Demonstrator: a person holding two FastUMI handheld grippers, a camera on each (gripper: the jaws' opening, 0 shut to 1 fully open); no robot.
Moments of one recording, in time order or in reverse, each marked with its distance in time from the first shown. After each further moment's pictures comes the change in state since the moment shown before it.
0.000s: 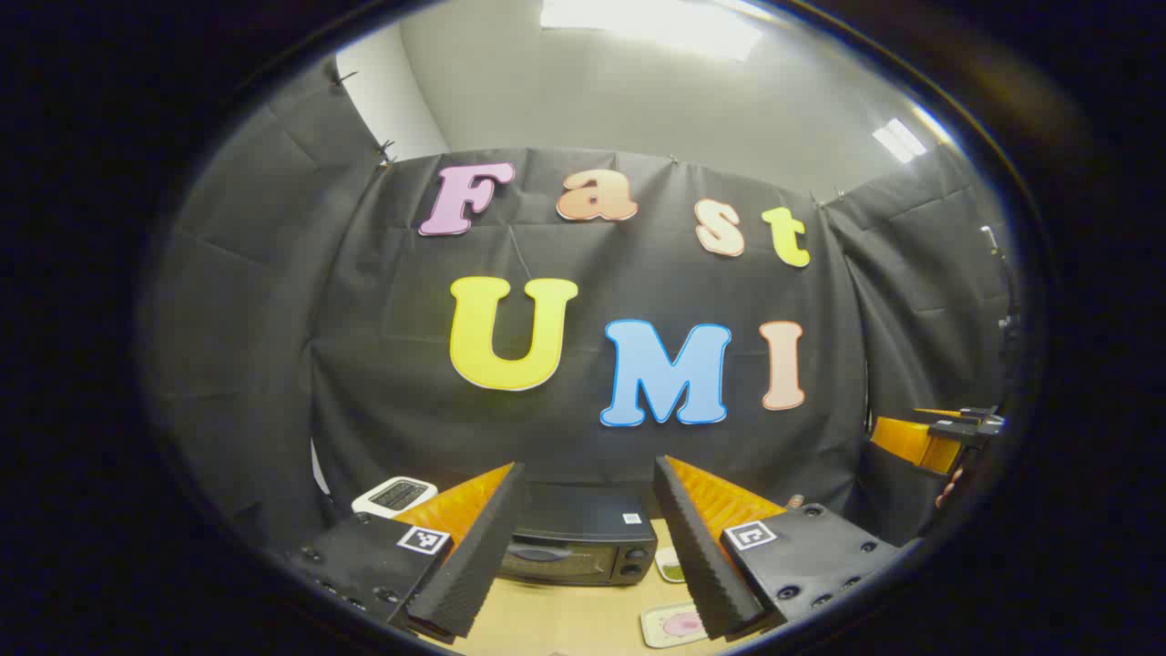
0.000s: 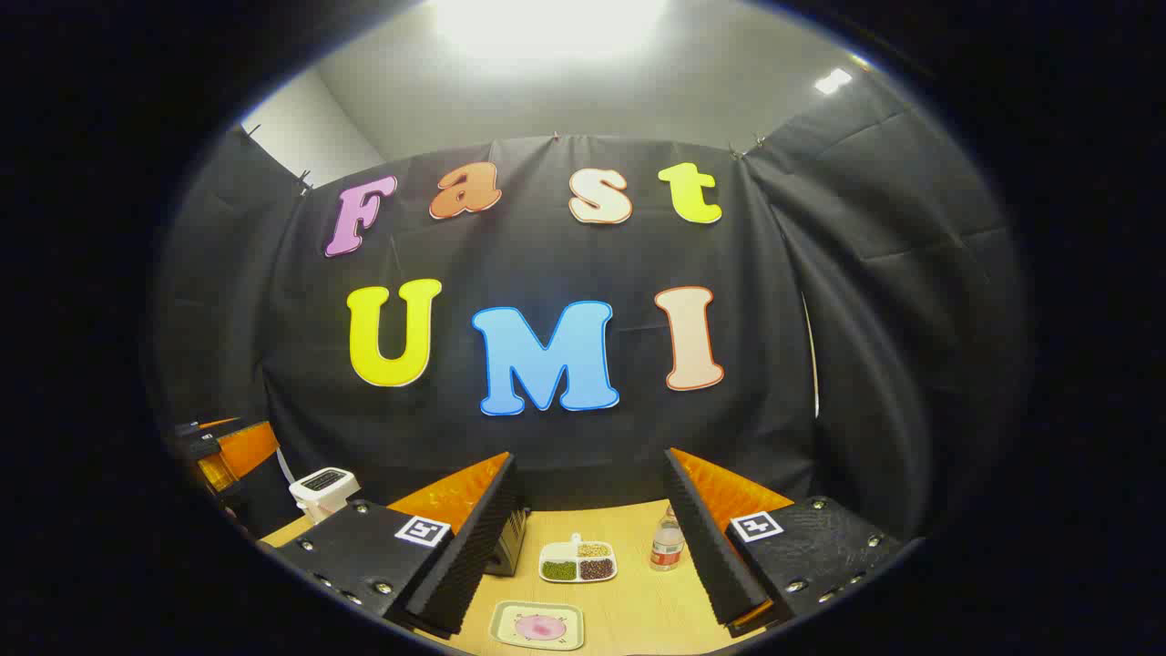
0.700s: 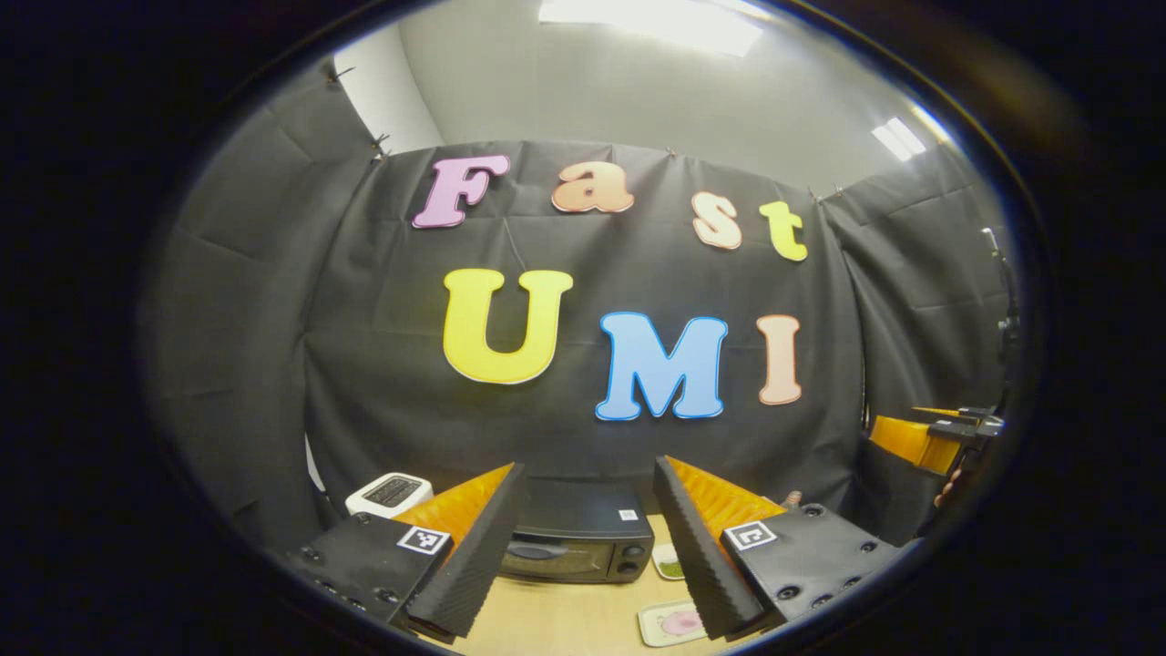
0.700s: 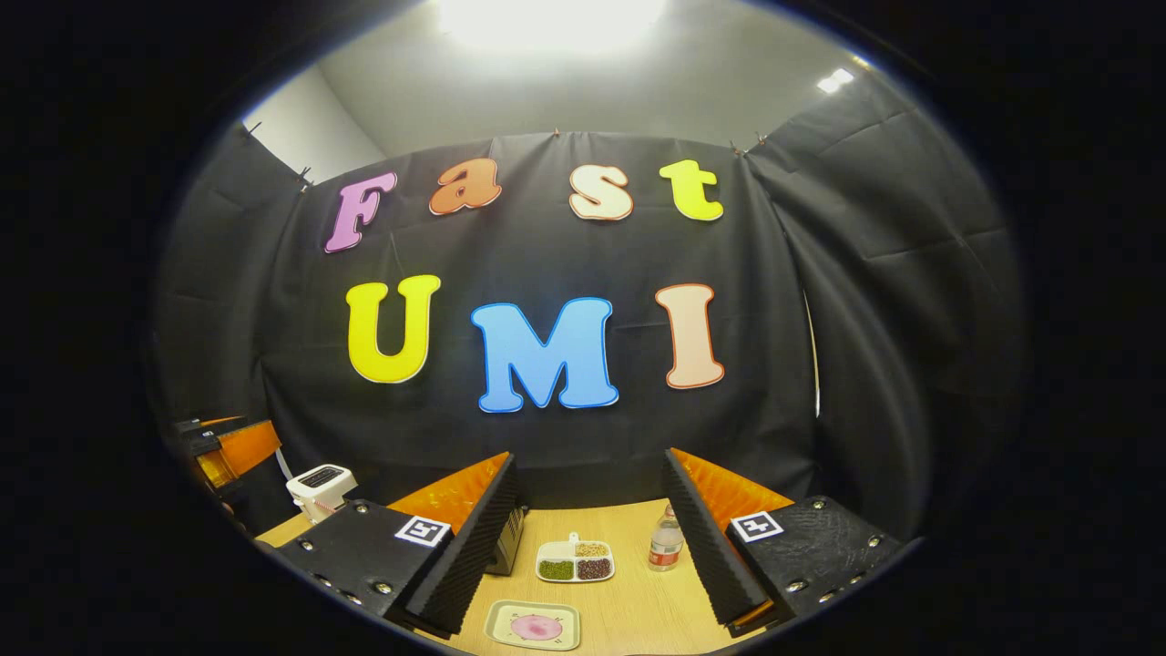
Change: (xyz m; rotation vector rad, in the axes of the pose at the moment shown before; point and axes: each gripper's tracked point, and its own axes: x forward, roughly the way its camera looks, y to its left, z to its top) left arm 0.011 0.000 -0.011 -0.009 0.033 -0.018; right arm 0.006 -0.004 -0.005 -0.005 0.018 -0.001
